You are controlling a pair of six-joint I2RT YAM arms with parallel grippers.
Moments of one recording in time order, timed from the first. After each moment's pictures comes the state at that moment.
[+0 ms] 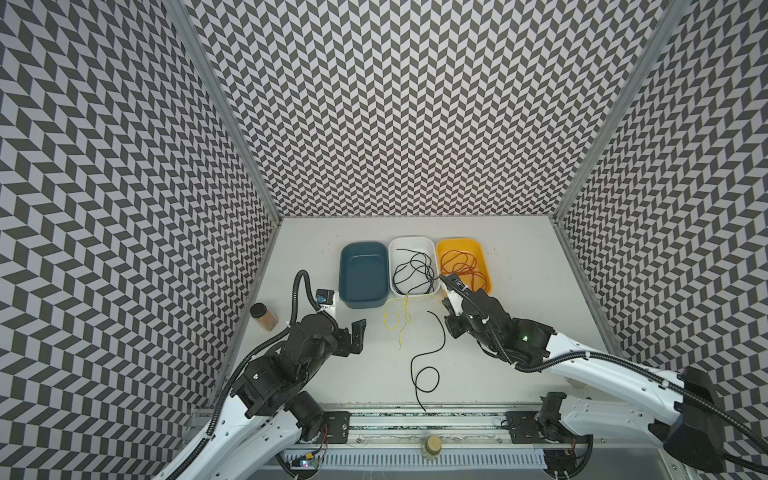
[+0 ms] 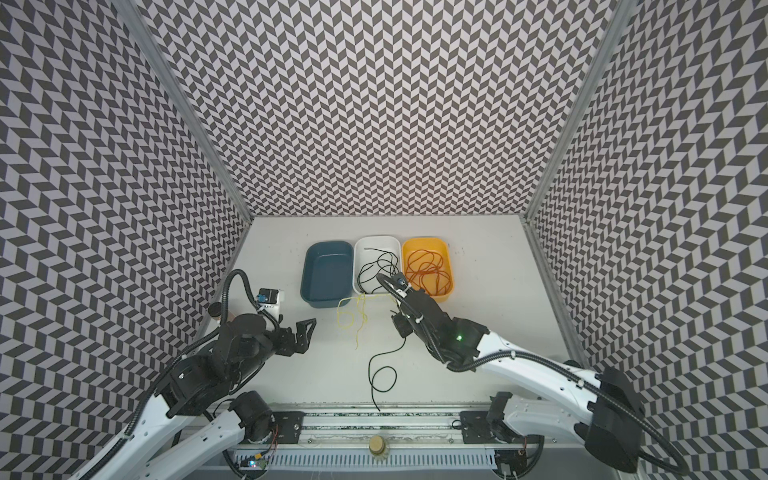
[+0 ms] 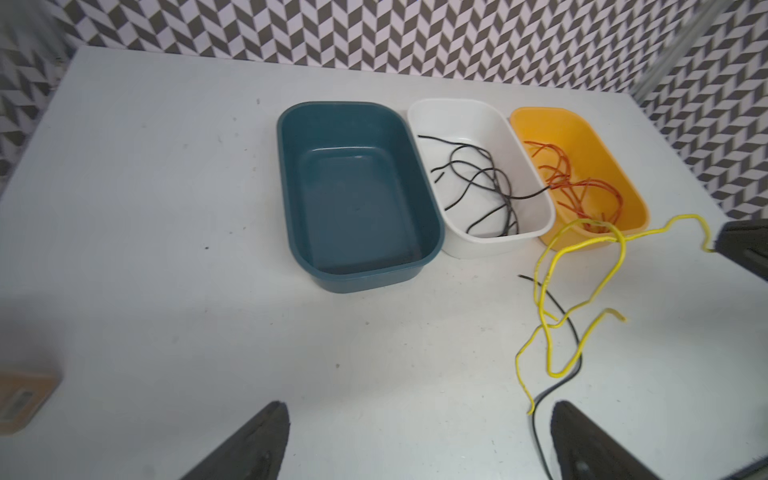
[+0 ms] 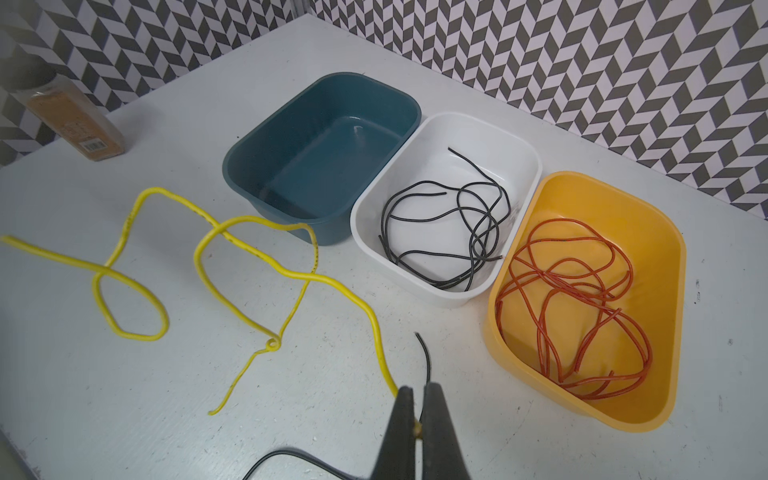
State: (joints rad) left arm -0.68 0.51 0.72 -0.73 -0.15 -0.40; right arm 0.92 1.11 0.80 -0.16 0.37 0.19
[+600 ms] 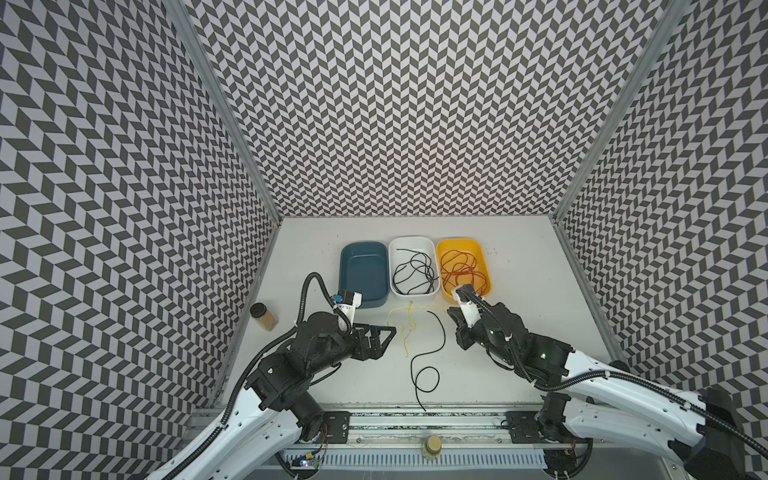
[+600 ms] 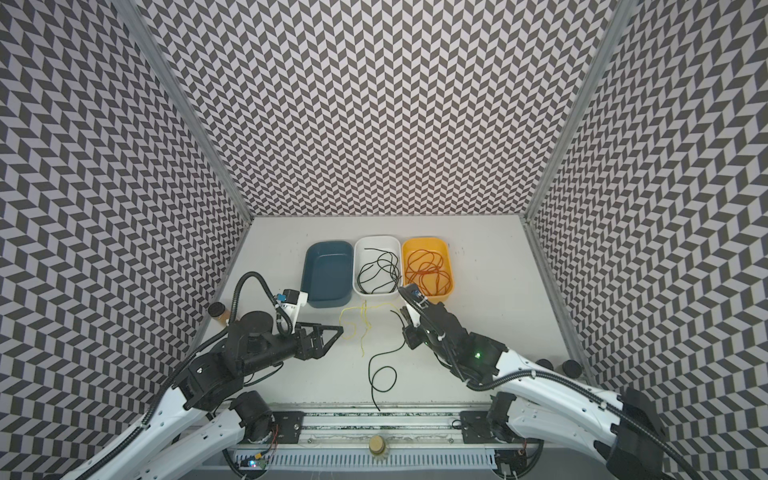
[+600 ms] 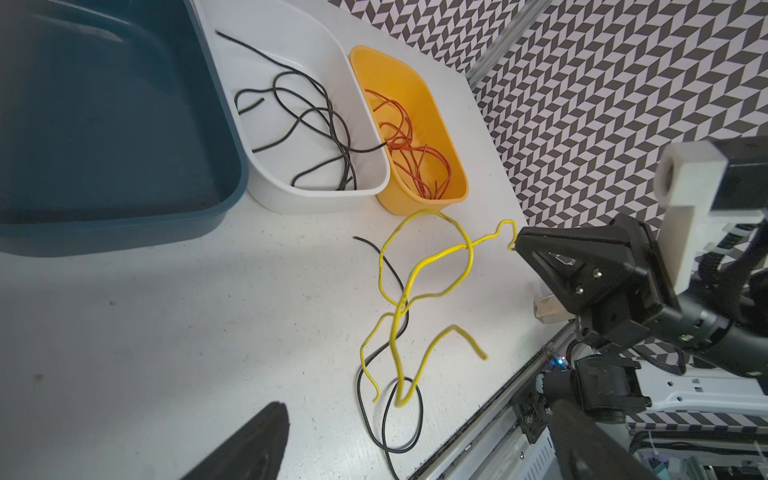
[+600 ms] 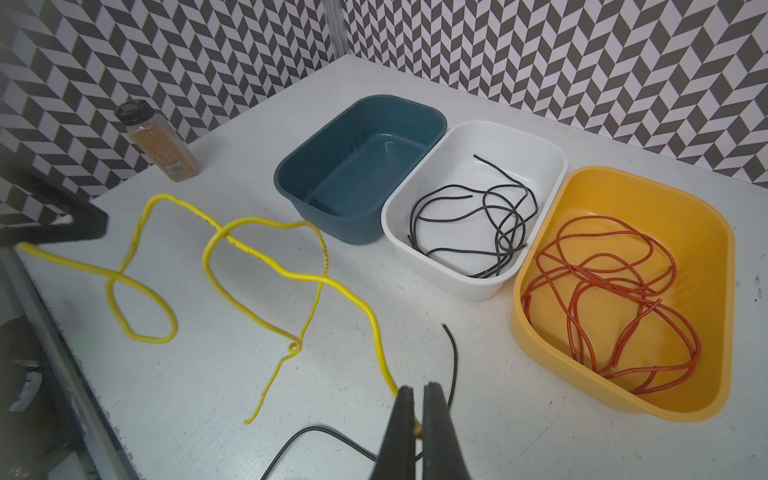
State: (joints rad) left arm -0.69 0.56 0.61 -0.47 0.27 -0.67; right arm 0.92 0.94 0.63 -0.04 0.27 0.22
